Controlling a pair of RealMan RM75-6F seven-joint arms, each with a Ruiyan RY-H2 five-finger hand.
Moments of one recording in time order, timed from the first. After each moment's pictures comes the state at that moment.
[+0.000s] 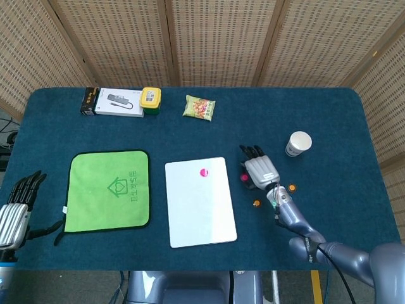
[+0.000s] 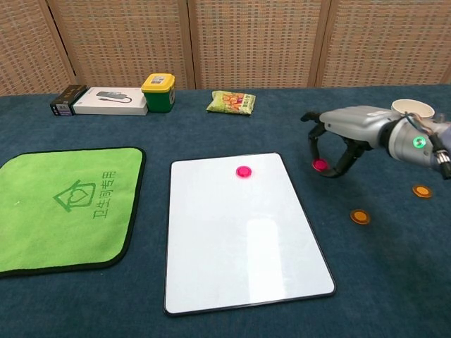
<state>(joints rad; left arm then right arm) -0.09 -1.17 -0.02 -1.62 1.56 1.51 -0.15 0.82 -1.61 0.19 -1.21 -1.06 0.81 -0.33</state>
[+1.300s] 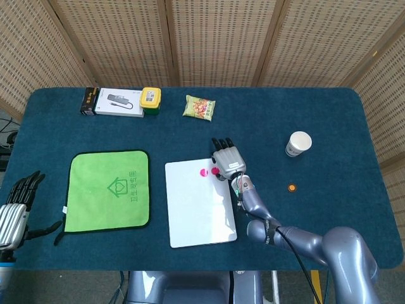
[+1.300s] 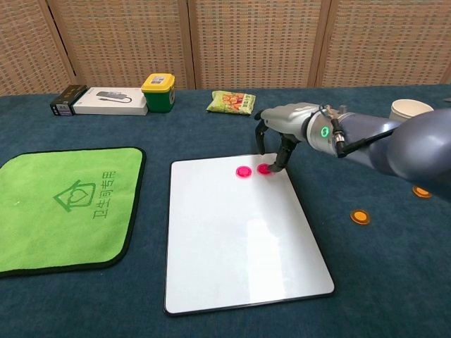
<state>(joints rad) -0.09 -1.16 -0.02 -1.62 1.55 1.50 -0.18 1.06 -1.80 0.26 -1.08 -0.69 0.77 -0.60</state>
